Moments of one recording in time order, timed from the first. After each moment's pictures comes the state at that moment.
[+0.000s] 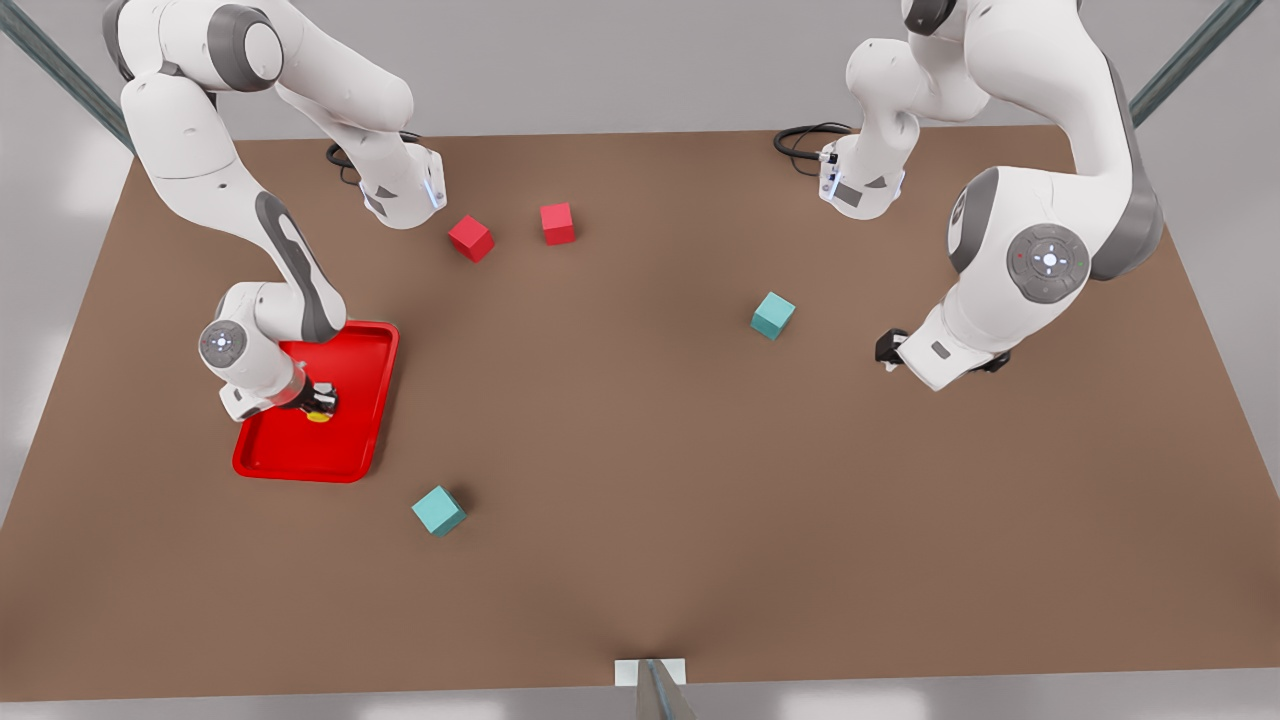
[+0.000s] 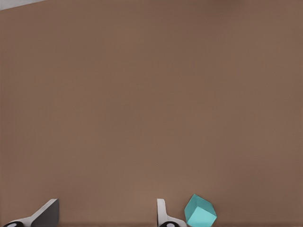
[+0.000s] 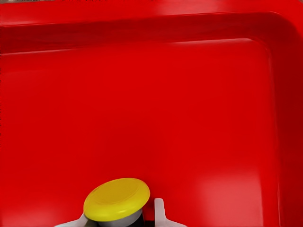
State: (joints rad) left arm -0.38 0.26 0.16 -1.40 0.02 1.55 -0.07; right arm -0.35 0.38 0.15 -2.32 -0.21 2.68 0.14
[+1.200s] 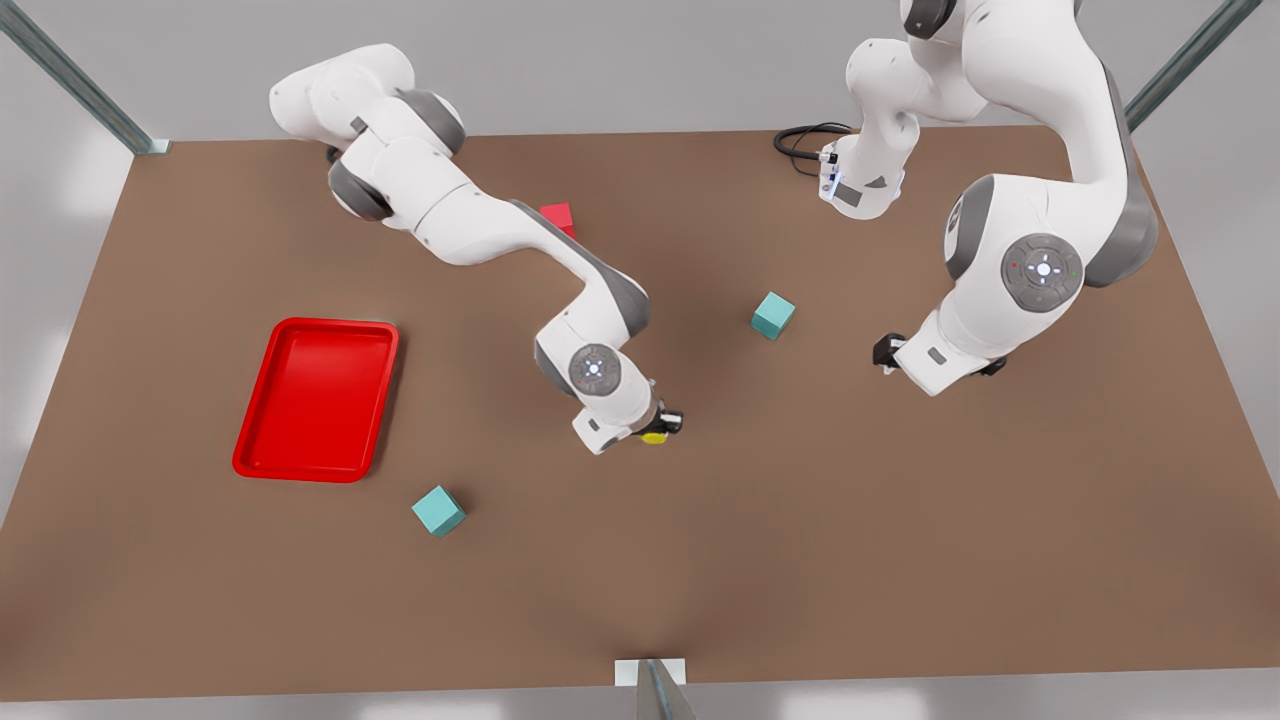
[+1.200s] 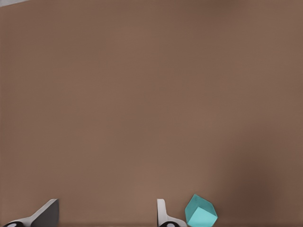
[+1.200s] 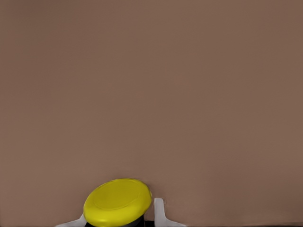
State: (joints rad) left arm -0.38 0.28 0.16 -1.40 0.03 1.55 -0.07; right arm 0.52 0.98 0.30 -1.02 -0.03 2.10 0.89
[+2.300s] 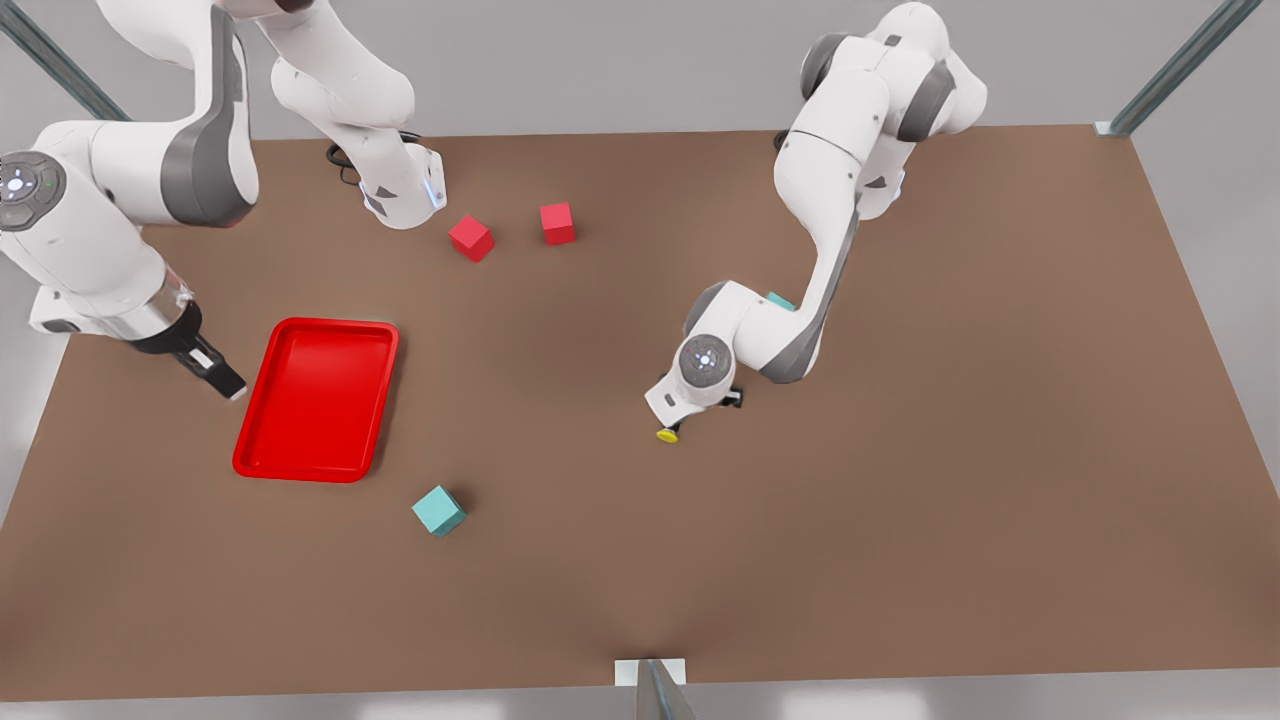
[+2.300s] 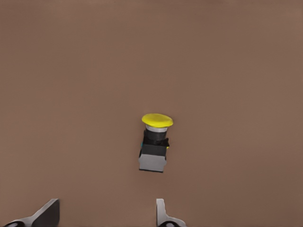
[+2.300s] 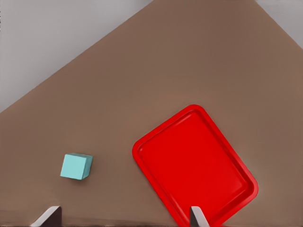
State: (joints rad) left arm -0.76 0.73 0.15 -1.40 -0.17 1.96 -0.35; right arm -0.23 0.09 0.28 -1.51 -0.13 1.67 0.70
